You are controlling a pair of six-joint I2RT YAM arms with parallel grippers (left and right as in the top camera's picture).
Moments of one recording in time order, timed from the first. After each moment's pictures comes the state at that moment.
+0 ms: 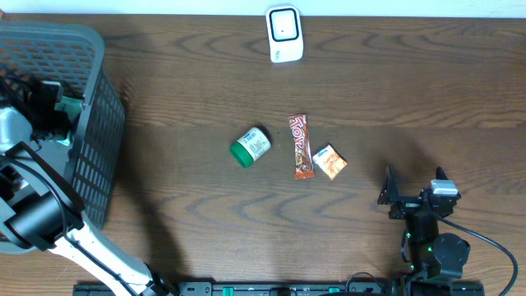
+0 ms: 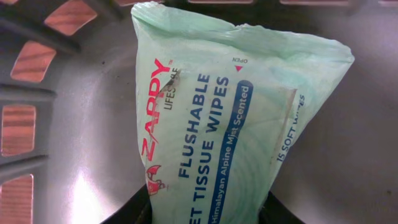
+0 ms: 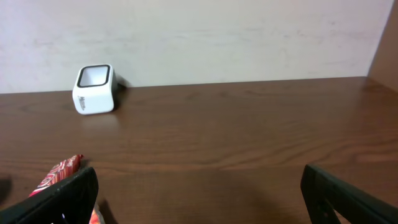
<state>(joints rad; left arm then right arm) 0.67 2.14 1.57 -0.61 0.20 0.67 -0.13 0.01 0.01 -0.06 -0.11 0.06</state>
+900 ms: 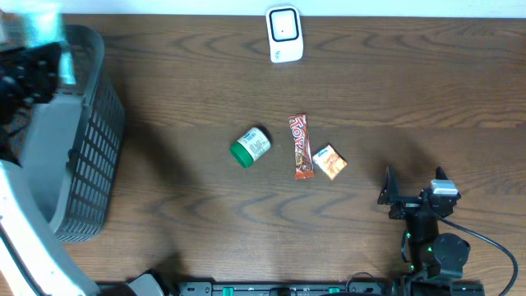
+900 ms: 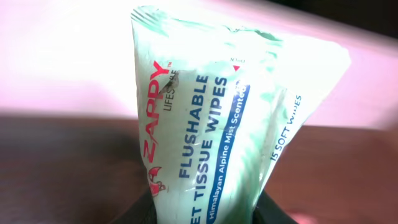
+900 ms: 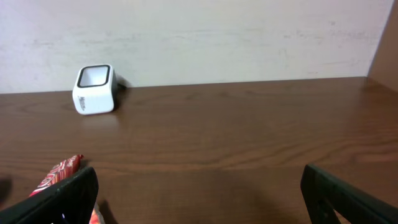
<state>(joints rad) 0.61 1.39 1.55 -0.64 0.91 0.08 -0.13 0.01 0.01 -0.06 -0.11 0.06</state>
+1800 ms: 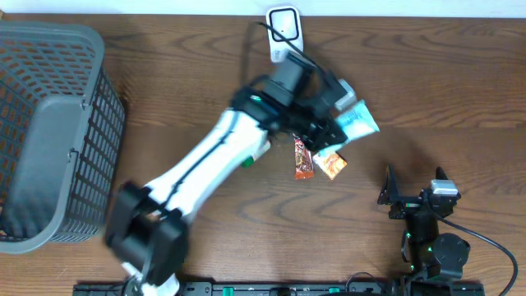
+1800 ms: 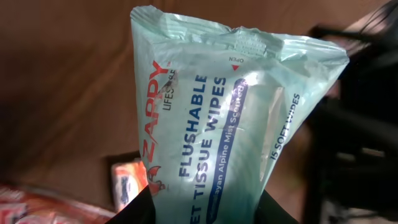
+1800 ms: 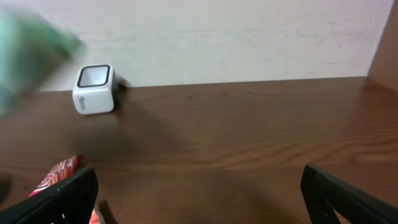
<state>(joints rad) -0.67 1.86 1.55 -0.60 0.66 0.12 -0.13 0.01 0.01 -0.06 -0.11 0.06</state>
